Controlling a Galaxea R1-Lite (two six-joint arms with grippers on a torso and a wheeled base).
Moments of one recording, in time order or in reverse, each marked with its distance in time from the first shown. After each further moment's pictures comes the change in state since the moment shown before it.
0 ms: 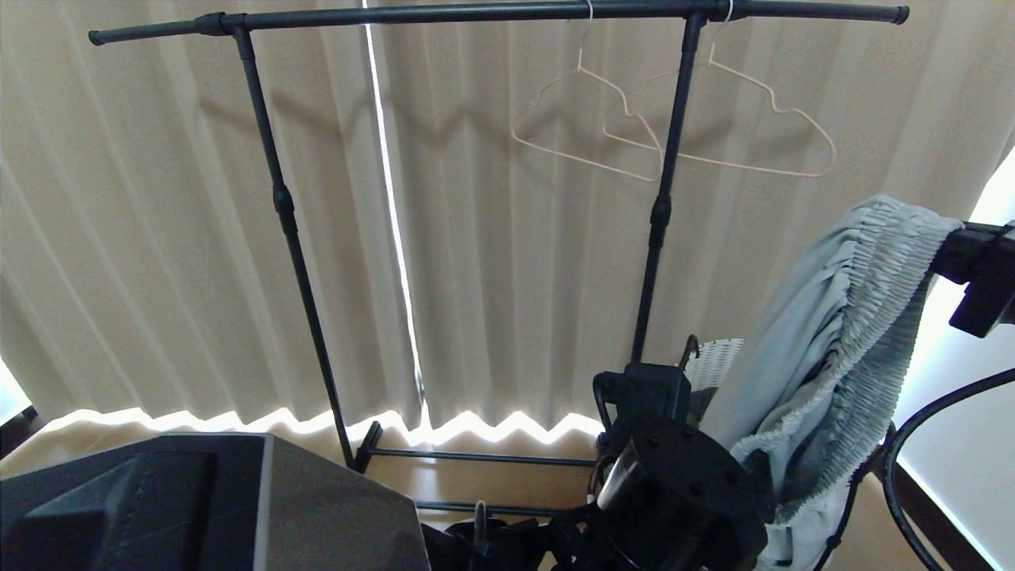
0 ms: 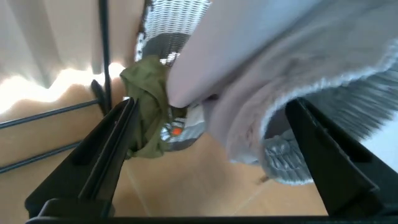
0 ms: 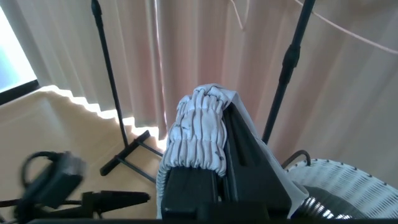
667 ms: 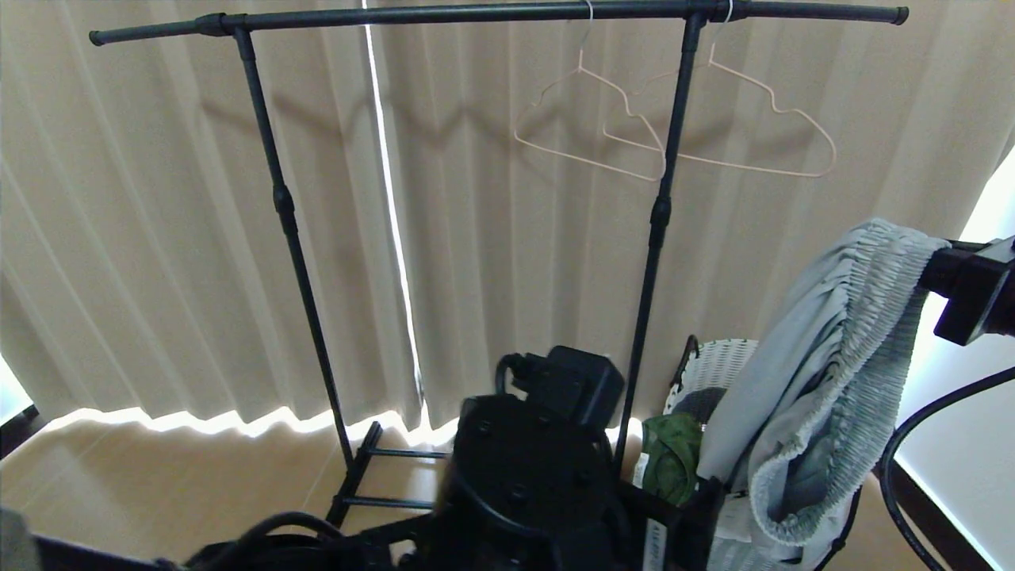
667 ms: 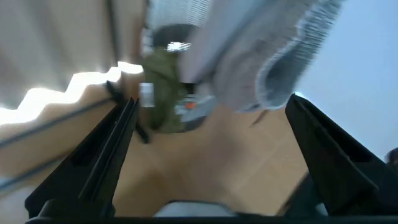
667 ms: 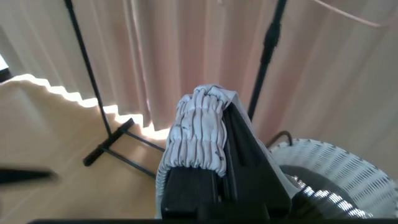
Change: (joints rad) left arm 0.012 -0.317 0.287 0.048 -0.110 0.110; right arm -0.071 0.028 0.007 0.035 0.000 -0.027
